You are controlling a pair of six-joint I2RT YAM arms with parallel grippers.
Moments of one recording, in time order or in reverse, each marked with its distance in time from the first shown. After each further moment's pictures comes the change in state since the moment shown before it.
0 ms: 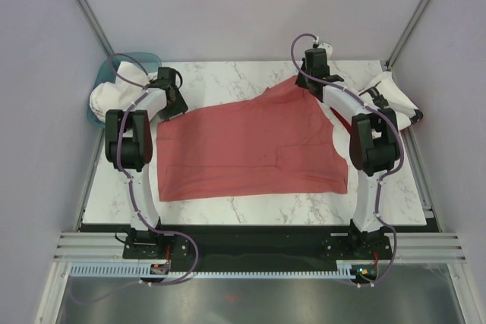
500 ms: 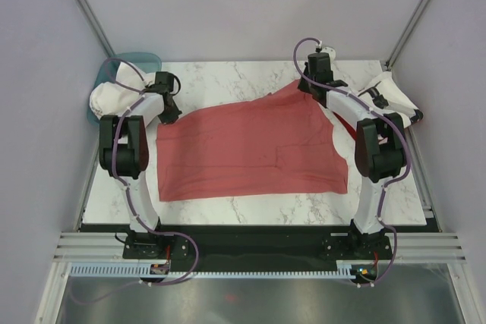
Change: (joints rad) left arm 0.000 -0.110 -0.138 -0.020 -0.046 -0.035; right arm 0.000 -0.103 -0.129 0.031 -0.005 0.000
